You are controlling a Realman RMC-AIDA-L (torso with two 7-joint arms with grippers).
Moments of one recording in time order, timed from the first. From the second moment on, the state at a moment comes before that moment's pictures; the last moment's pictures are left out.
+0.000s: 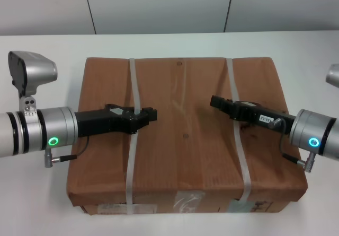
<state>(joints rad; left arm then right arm) -0.61 -2.04 1.26 0.36 1.46 1.13 -1.52 0.59 2.07 -0.71 -0.12 -1.67 -1.17 1.47</state>
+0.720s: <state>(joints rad) -0.60 -2.03 1.27 0.43 1.47 1.23 -1.51 0.52 2.07 -0.70 -0.18 -1.60 -1.30 1.48</state>
